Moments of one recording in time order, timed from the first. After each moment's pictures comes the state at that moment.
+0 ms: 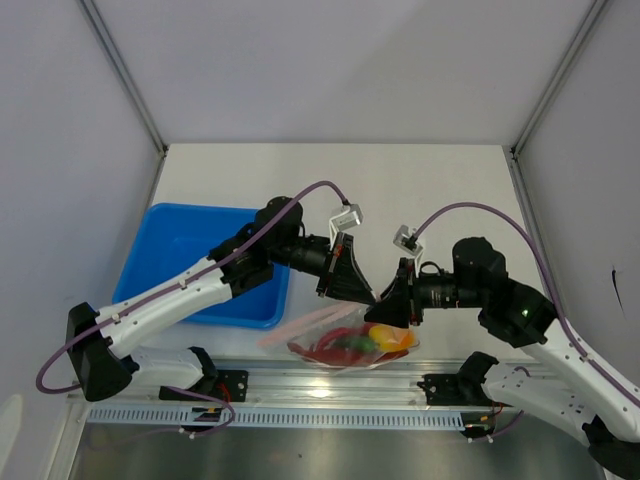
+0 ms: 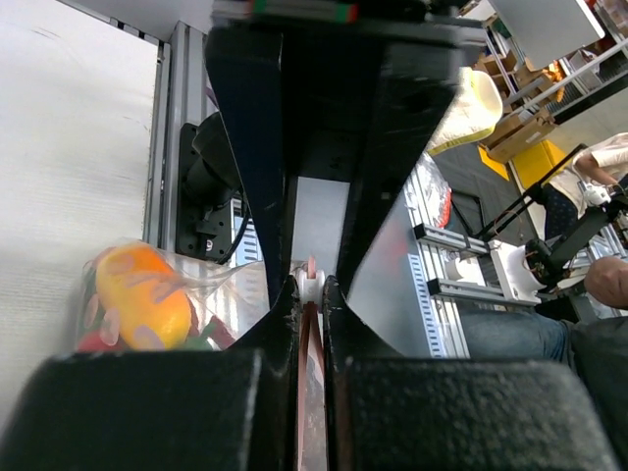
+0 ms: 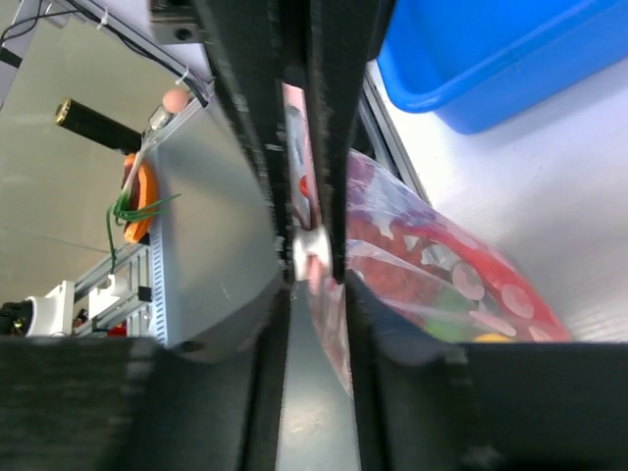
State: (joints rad) left arm -0.92 1.25 1.13 -0.09 0.91 -0.50; right arm 0.82 0.74 0.95 -0.54 -0.64 0.41
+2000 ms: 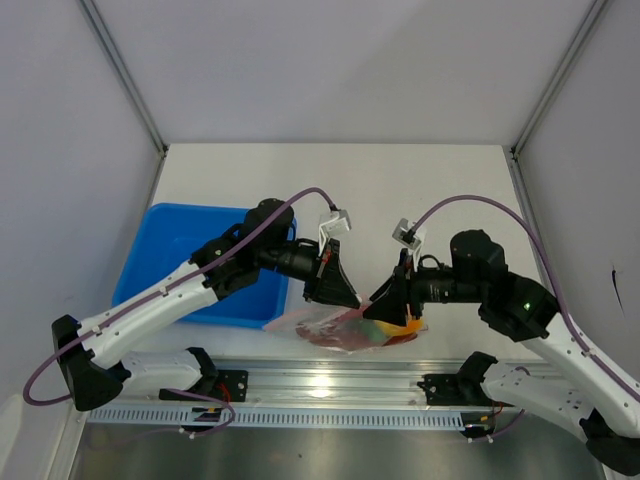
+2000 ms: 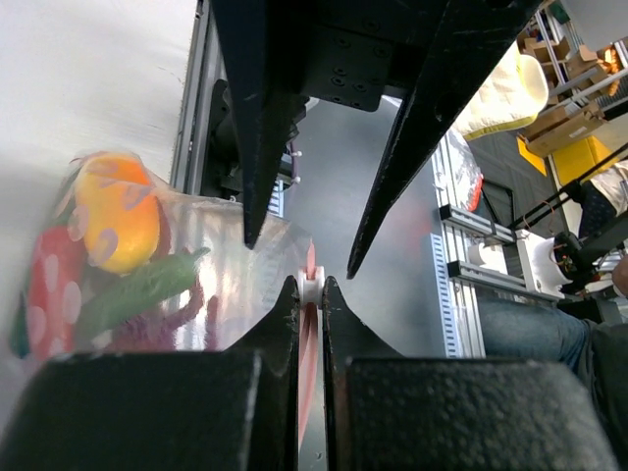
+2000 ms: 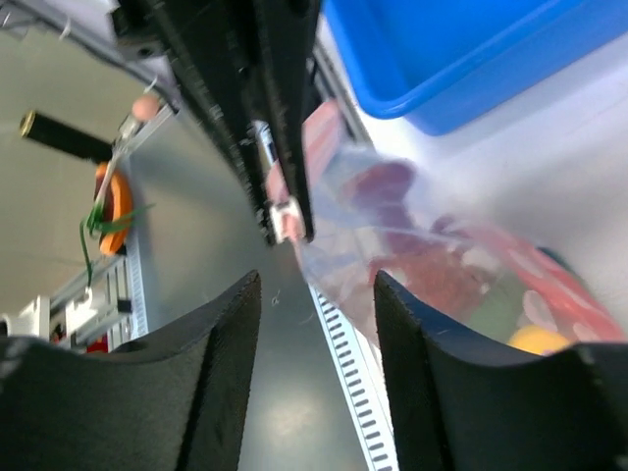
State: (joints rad) left arm -0.90 1.17 1.15 -0.34 0.83 -0.39; right arm 0.82 0.79 1.03 -0.61 -0.57 0.38
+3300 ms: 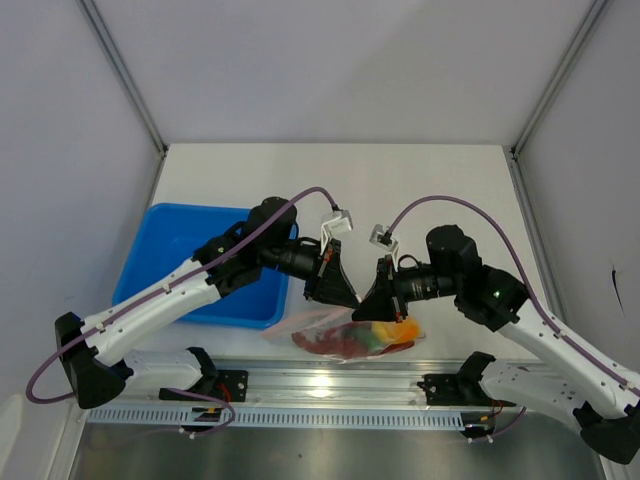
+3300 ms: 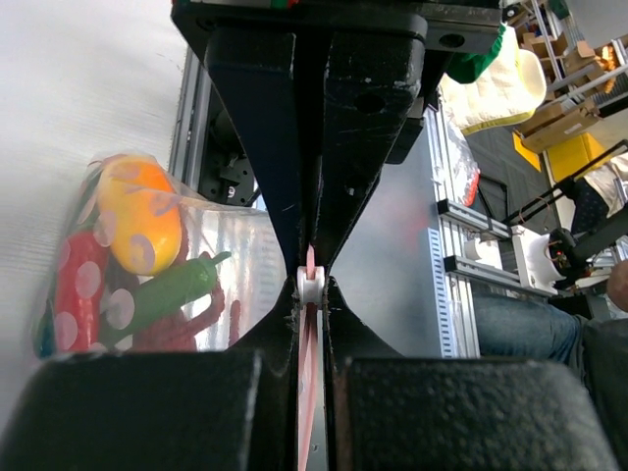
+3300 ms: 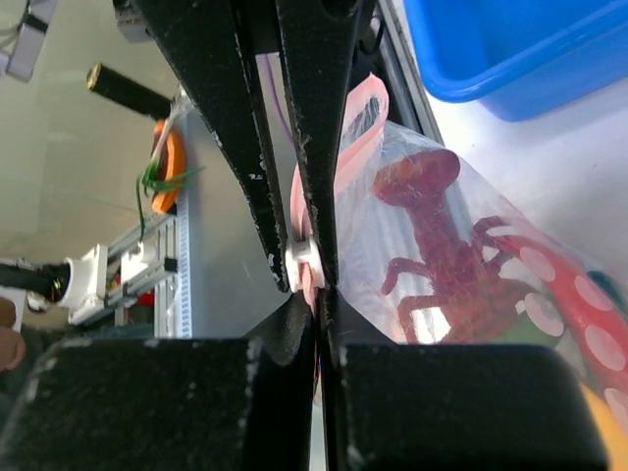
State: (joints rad) left arm -0.90 1.19 1.16 -0.37 0.86 -0.38; right arm 0.82 0.89 0.97 -0.48 -0.78 0.39
